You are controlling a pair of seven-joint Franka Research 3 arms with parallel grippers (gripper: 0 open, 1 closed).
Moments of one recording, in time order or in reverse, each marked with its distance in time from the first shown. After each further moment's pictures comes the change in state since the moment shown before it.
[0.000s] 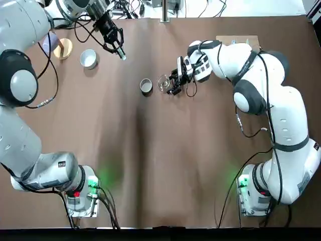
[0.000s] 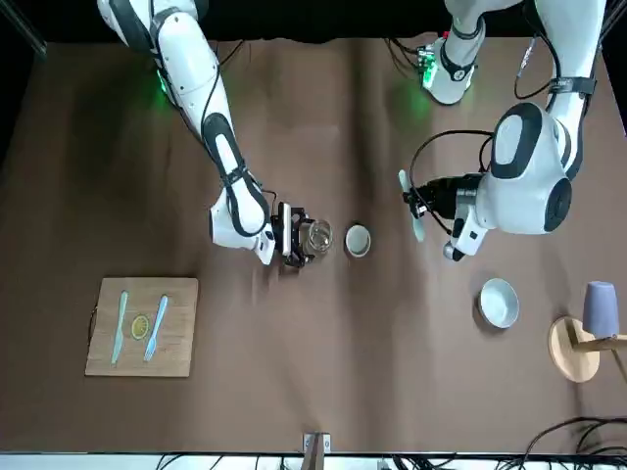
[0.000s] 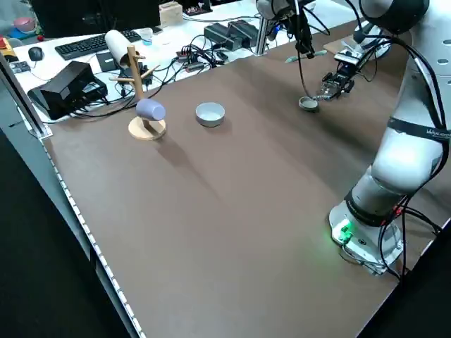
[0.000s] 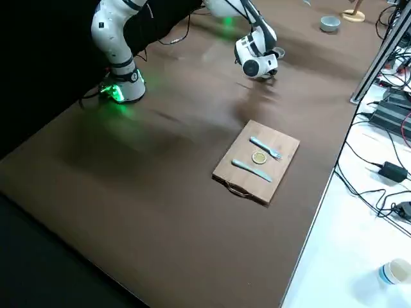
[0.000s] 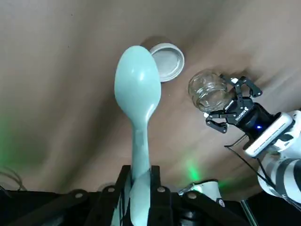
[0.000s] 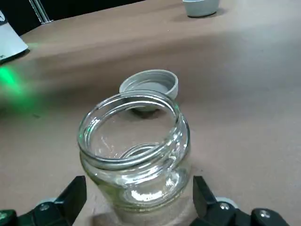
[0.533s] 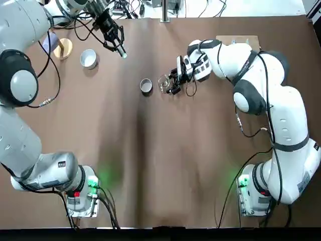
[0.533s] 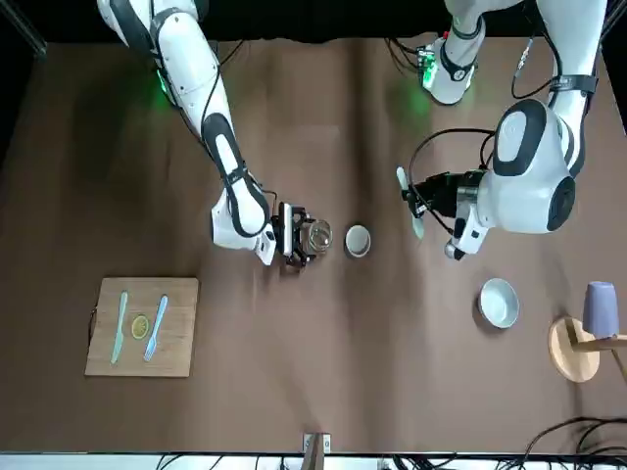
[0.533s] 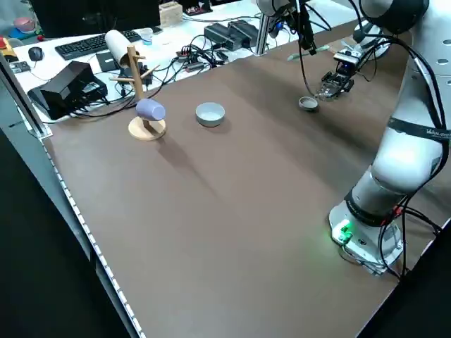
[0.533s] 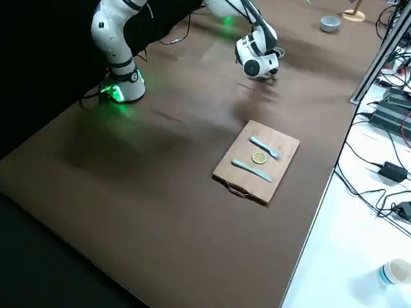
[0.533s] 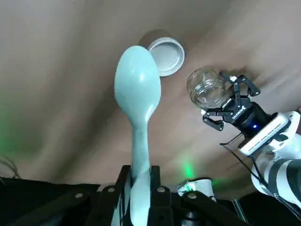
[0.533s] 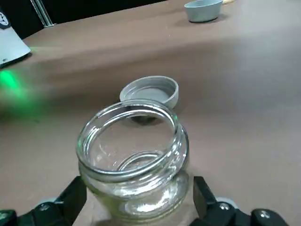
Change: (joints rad) left arm -0.002 0.003 -0.002 0.024 -0.022 -0.037 -0.068; right arm 0.000 0.004 -0.001 0.017 0.000 -0.015 0.000
